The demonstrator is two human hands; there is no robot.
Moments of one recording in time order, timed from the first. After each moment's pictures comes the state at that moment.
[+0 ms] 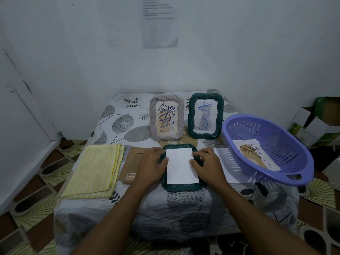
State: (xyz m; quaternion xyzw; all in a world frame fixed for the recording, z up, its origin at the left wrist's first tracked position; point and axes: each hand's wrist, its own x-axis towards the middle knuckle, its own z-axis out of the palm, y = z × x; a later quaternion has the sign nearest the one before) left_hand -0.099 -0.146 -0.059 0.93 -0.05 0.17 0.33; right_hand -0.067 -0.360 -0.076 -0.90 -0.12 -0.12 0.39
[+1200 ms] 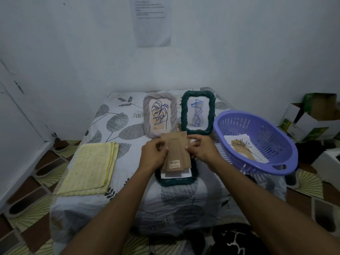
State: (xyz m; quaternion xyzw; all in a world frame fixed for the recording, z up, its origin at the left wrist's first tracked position) left_hand -0.091 -0.179 -0.030 0.87 0.08 0.13 0.47; right_hand -0.061 -0.362 -0.017 -0.82 -0.03 0.05 0.58
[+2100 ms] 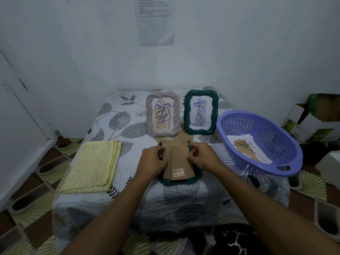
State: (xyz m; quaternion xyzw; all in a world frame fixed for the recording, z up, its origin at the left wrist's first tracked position) left_hand -0.105 -0.166 -0.043 0.93 0.03 0.12 0.34; right_hand -0.065 -0.360 -0.033 -0.92 -0.13 0.04 0.36
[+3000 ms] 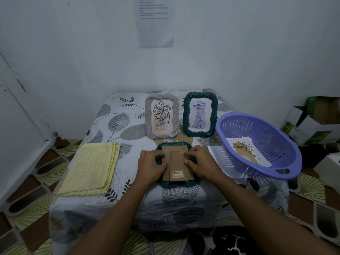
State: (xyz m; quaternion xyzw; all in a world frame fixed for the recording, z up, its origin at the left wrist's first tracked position) left_hand -0.105 -0.163 -0.060 0.92 0.02 0.15 0.37; right_hand -0.064 -0.367 -0.059 -0.94 -0.20 -0.04 0.26
